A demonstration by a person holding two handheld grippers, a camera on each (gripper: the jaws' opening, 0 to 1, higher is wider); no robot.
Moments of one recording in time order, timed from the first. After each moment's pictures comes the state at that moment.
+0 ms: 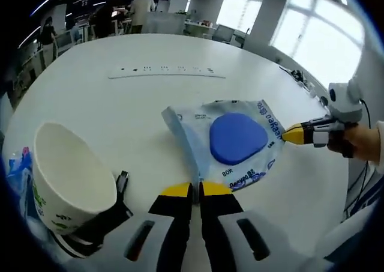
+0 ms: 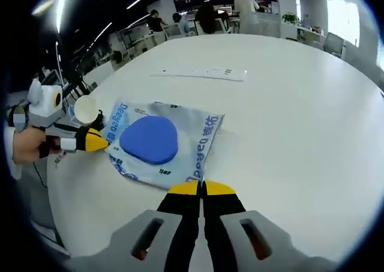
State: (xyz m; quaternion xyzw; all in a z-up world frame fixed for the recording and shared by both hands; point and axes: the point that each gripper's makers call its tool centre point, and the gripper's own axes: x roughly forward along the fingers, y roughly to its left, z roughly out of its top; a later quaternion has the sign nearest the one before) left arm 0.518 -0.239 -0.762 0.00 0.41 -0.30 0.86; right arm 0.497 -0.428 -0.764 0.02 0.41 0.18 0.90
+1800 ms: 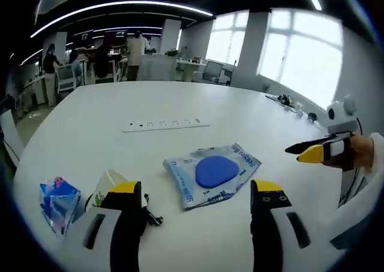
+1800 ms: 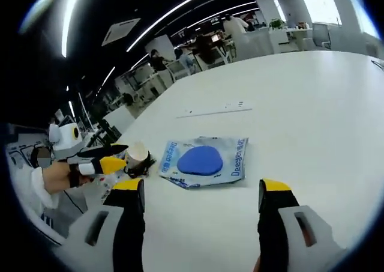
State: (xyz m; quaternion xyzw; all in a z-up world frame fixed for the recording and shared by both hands) left arm 0.487 -0.210 -0.655 -0.01 0.28 -0.32 0.91; right arm 0.430 -0.407 -0.663 0.17 0.32 0.18 0.91
